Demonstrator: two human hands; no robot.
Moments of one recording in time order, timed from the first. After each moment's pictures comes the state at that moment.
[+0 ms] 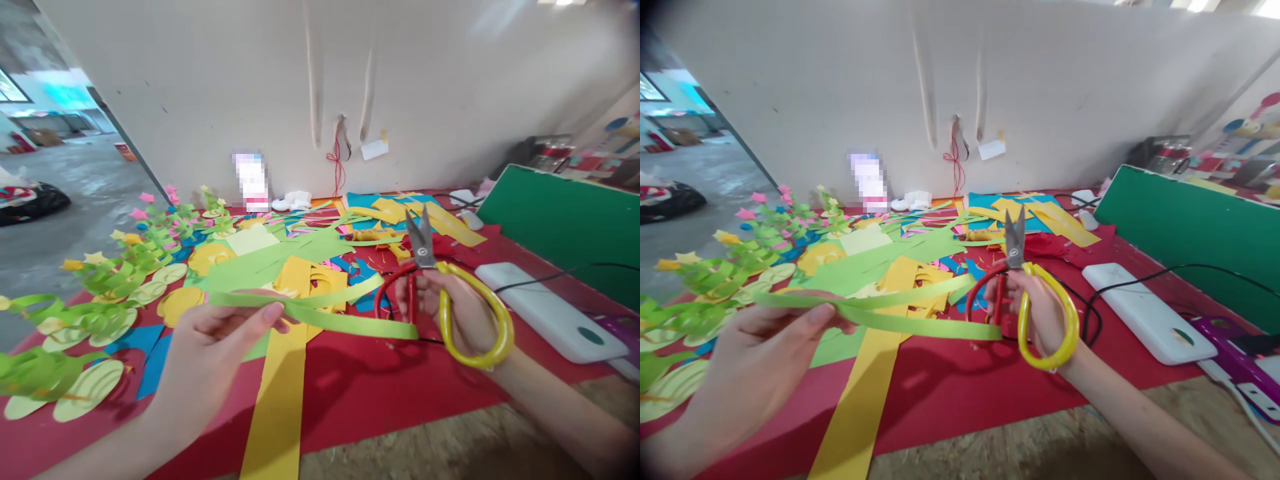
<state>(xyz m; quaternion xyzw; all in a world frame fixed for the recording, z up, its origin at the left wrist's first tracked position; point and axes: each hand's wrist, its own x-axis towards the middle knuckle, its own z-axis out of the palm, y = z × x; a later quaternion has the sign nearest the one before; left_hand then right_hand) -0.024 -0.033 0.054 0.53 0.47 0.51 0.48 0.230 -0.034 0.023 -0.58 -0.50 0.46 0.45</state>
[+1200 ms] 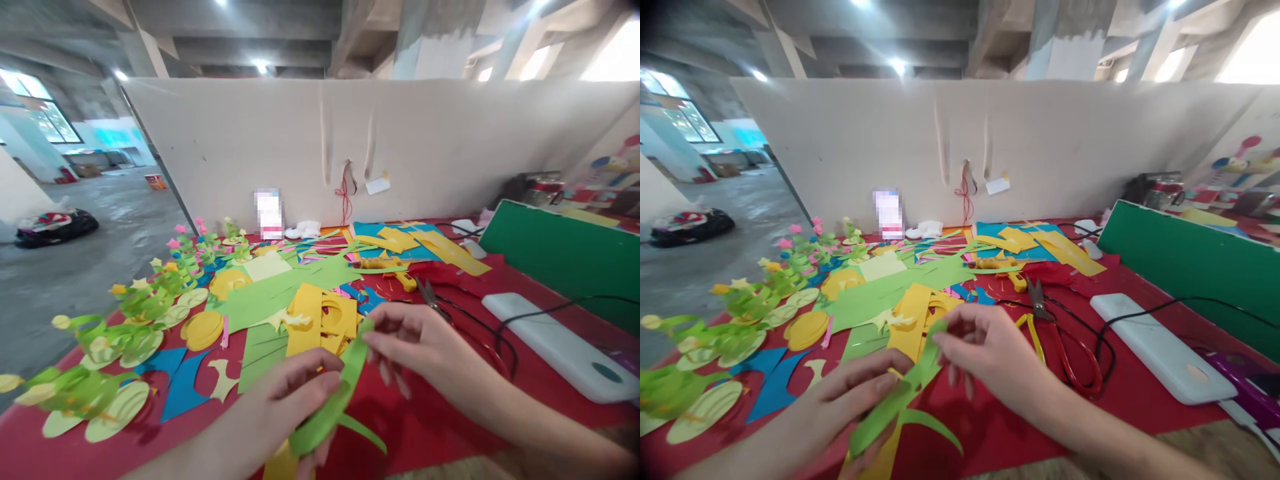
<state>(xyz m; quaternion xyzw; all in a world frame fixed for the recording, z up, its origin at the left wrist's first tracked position) -0.019 -0.046 0.059 0.55 0.38 0.17 0.72 0.172 -0.049 0.072 -0.47 -0.55 0.57 0.39</state>
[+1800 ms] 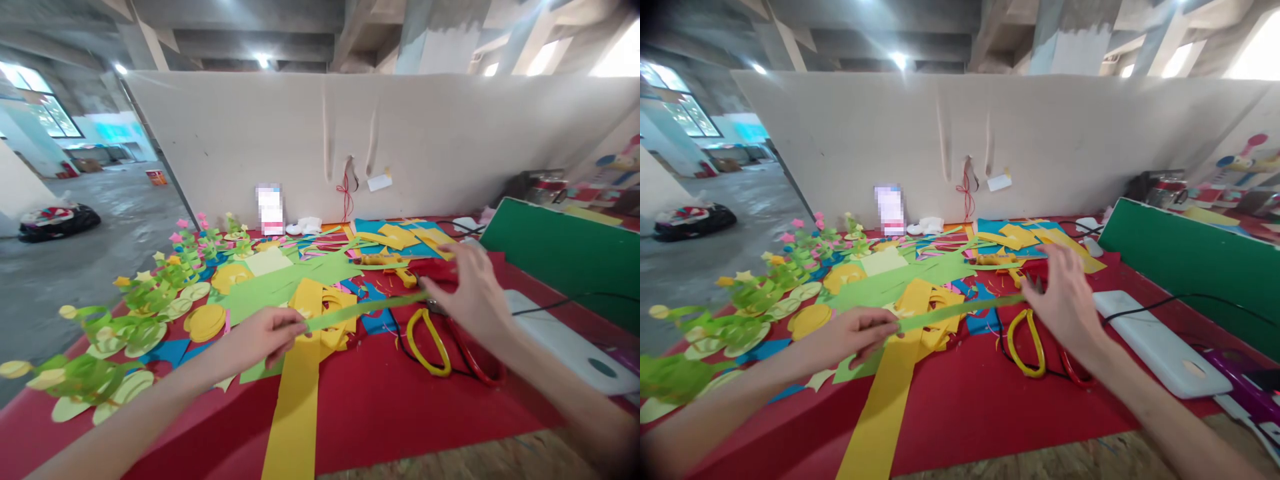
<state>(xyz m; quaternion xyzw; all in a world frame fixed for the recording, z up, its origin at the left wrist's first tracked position) -0.045 0.010 0.046 0.74 0.46 0.10 0.48 0.257 -0.012 0.037 -0.62 -0.65 -0.07 0.42</state>
